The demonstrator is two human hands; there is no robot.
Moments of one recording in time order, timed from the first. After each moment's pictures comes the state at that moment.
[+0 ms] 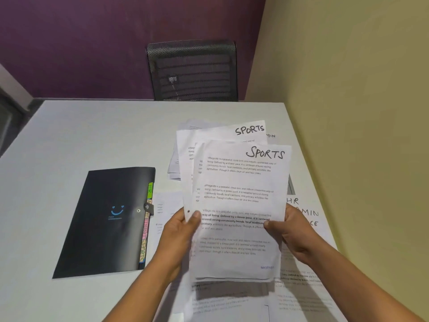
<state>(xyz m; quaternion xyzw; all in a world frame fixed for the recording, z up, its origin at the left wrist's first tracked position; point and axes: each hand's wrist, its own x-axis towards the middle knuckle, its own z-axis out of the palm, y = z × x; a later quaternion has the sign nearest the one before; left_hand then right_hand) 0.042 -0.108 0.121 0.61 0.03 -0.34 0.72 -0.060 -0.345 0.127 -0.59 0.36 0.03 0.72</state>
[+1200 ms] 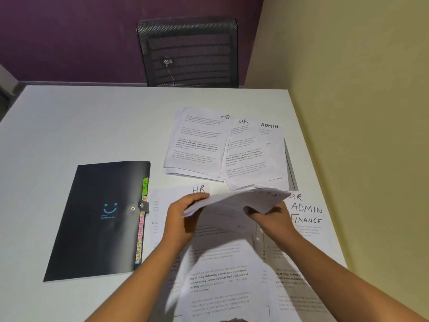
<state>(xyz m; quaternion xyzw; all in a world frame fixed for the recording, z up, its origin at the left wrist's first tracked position) 0.087 -0.135 0.084 0.78 -0.14 -0.15 0.59 -0.023 -0.331 0.094 -0.71 0.31 -0.06 0.63</state>
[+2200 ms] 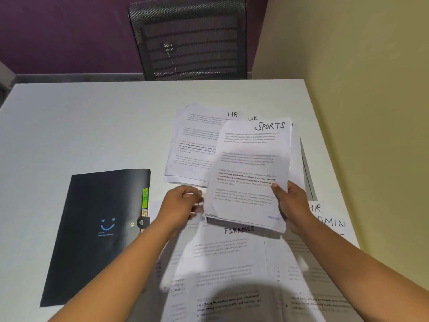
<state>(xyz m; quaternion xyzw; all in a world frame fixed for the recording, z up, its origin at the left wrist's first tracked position) 0.179 -0.159 0.068 0.75 0.08 -0.35 0.55 0.057 -0.403 0.028 -0.58 0.48 -0.07 0.66</state>
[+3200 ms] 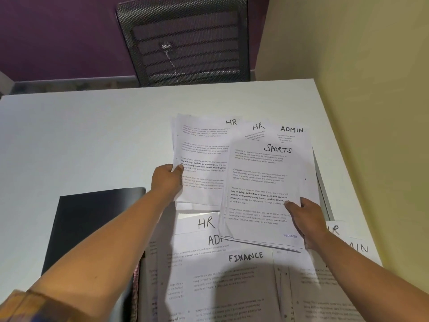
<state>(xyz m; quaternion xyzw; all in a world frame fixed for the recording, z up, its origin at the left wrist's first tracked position) 0.314 -0.197 -0.001 0.83 0.12 -0.23 0.49 0.072 -0.448 -0.030 -0.63 0.53 -0.03 0.57</state>
